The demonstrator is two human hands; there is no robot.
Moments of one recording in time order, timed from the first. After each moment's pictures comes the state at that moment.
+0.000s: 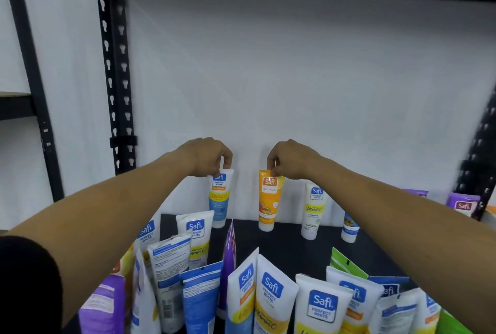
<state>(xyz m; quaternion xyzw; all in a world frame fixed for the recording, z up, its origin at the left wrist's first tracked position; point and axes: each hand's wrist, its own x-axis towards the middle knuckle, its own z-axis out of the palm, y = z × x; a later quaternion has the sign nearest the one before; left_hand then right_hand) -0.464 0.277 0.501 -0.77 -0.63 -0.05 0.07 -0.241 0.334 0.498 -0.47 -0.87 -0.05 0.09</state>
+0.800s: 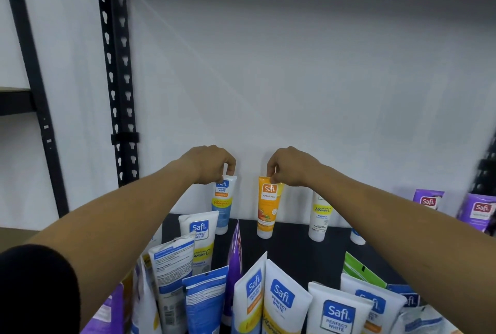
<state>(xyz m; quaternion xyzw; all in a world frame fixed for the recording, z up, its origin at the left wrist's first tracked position) -0.471 0.296 0.473 -0.77 -0.63 -0.03 0.08 -0.255 0.350 0.471 -0.47 -0.87 -0.03 0.10</state>
